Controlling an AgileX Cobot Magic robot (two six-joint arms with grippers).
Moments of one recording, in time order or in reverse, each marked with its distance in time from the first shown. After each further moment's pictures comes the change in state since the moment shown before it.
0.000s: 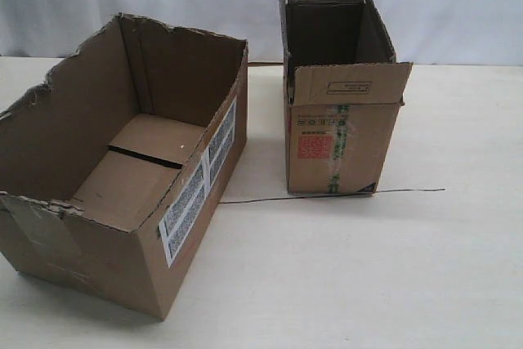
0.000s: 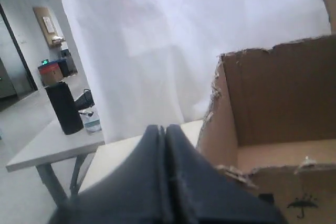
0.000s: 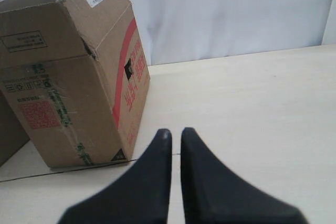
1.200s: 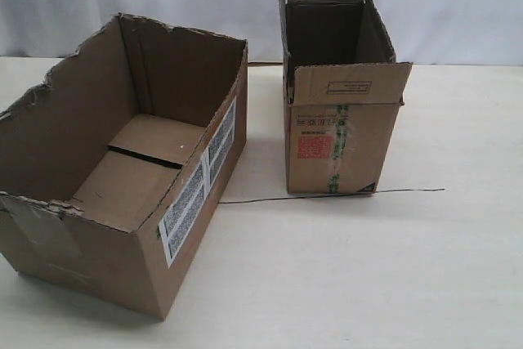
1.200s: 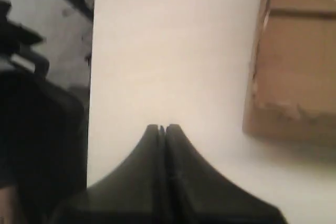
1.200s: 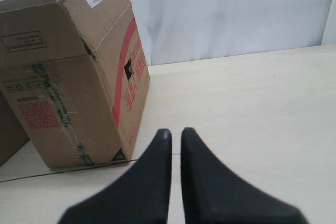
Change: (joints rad) left arm 0.000 0.751 -0.894 -0.017 1.035 0.055; right arm 0.000 0.000 0.000 0.000 0.000 0.000
